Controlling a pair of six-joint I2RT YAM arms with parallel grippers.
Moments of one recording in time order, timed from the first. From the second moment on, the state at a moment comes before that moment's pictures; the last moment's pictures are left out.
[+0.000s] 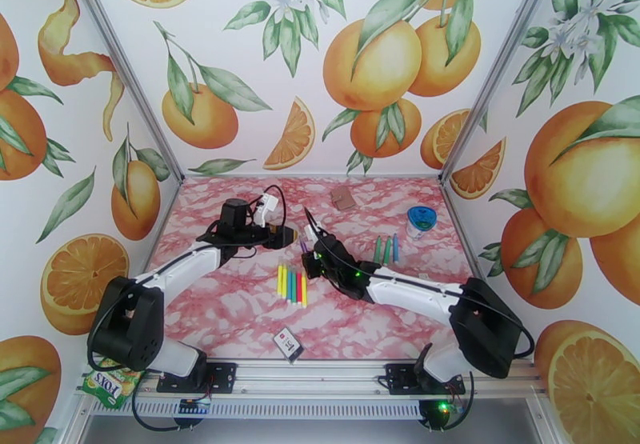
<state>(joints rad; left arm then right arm) -0.34 1.51 0.93 -0.02 0.70 -0.30 0.86 1.53 0.88 0.04 0.13 0.37</state>
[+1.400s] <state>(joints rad) -0.39 1.57 1.00 0.01 0.82 -0.33 0.86 1.51 0.88 0.13 0.06 0.31</state>
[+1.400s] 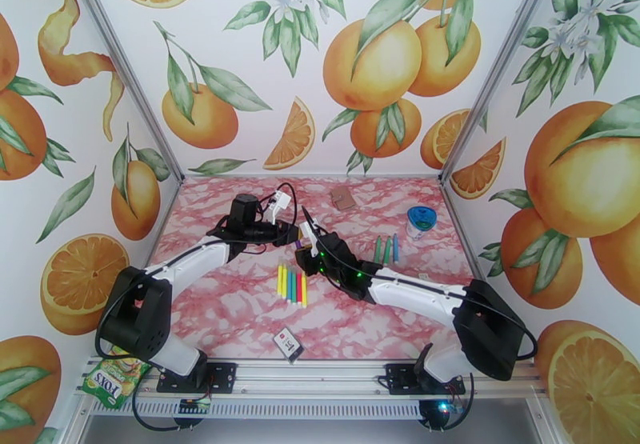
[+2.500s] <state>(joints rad) -0.37 1.62 1.05 -0.04 0.81 -0.50 0.86 1.57 0.84 0.22 0.06 0.31</state>
